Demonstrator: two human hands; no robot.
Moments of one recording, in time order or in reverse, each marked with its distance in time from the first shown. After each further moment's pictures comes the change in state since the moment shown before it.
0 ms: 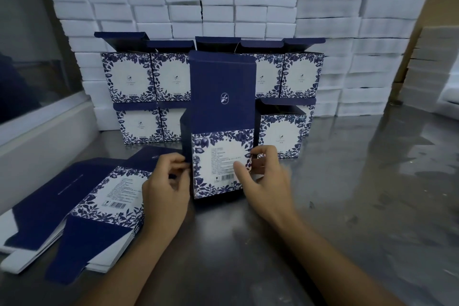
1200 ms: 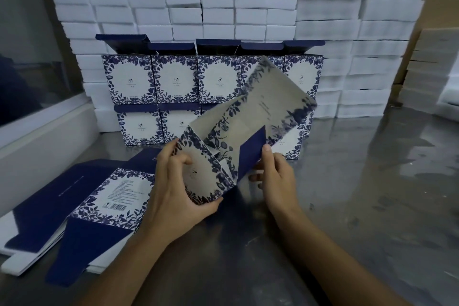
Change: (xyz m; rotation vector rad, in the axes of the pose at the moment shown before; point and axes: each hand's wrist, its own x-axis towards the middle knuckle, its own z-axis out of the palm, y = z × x) left_hand 0.000 0.002 -0.006 0.167 -0.224 0.276; right_hand 0.010 -0.005 -0.005 0.352 0.059 0.339
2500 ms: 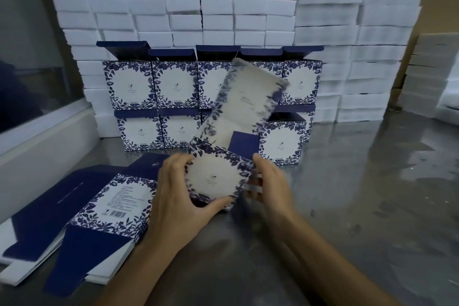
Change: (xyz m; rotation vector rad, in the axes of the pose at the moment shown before) left_hand 0.000 0.010 0.005 0.005 0.051 -0.085; right_hand -0.010 -0.016 0.006 0.168 -0.165 0.168
